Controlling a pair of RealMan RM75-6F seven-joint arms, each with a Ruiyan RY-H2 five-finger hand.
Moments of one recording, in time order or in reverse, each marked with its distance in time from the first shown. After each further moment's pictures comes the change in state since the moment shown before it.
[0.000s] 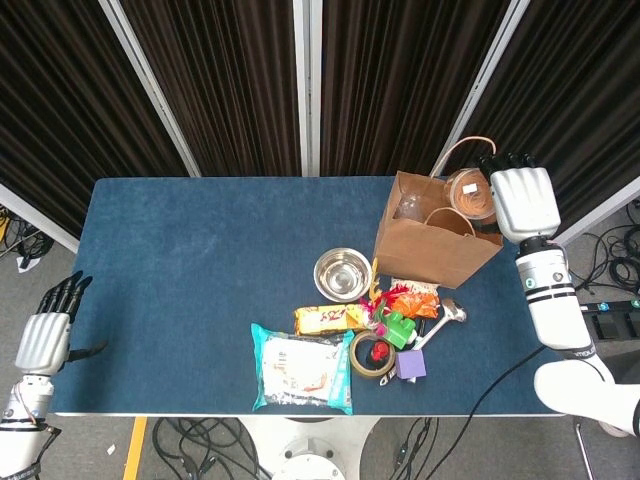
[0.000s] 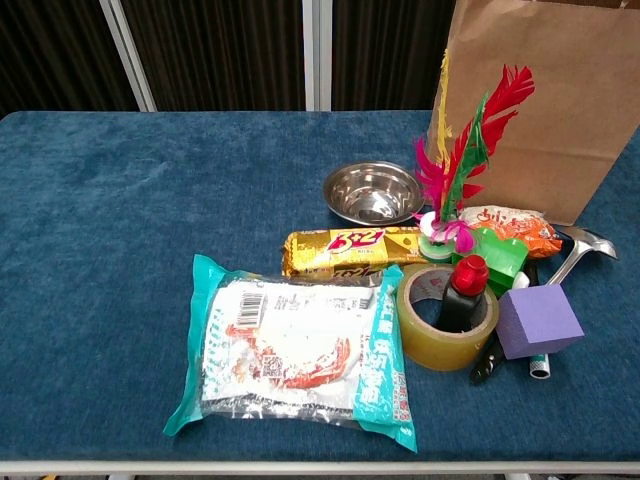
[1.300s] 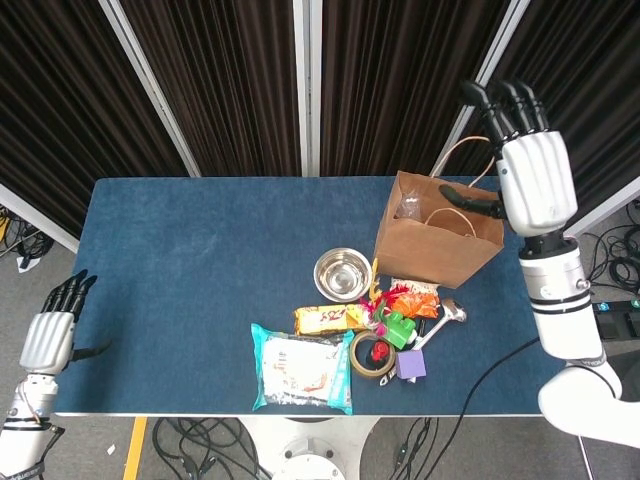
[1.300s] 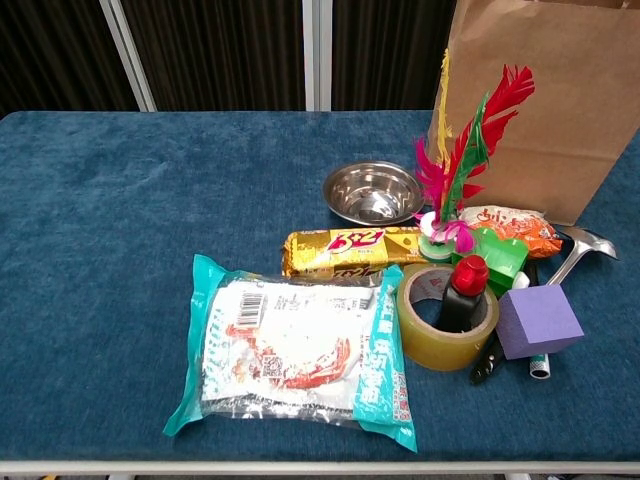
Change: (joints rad) left arm -0.003 0.005 0.000 -0.030 0.006 0.010 0.012; right arm -0.047 0.110 0.180 -0.207 -0.267 0.177 0.324
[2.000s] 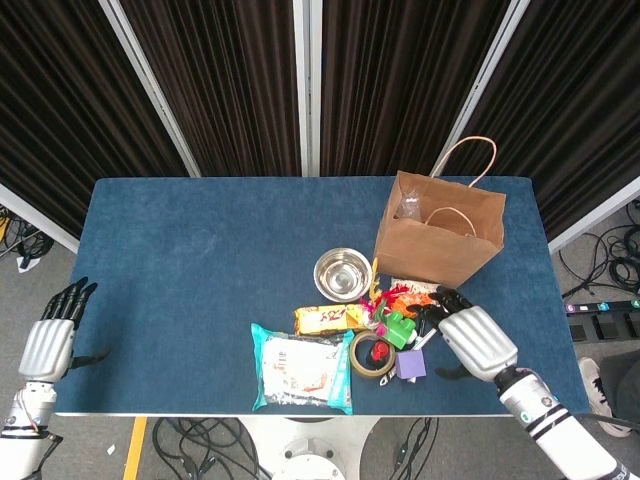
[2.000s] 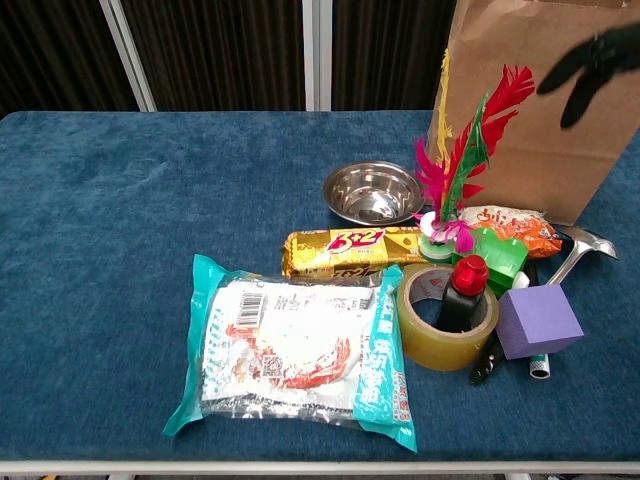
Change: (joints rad) left arm 0.021 0.001 0.025 -0.002 0.011 0.012 -0.001; right arm -0.252 0.052 -0.468 -0.228 -0.276 -0.304 -0.139
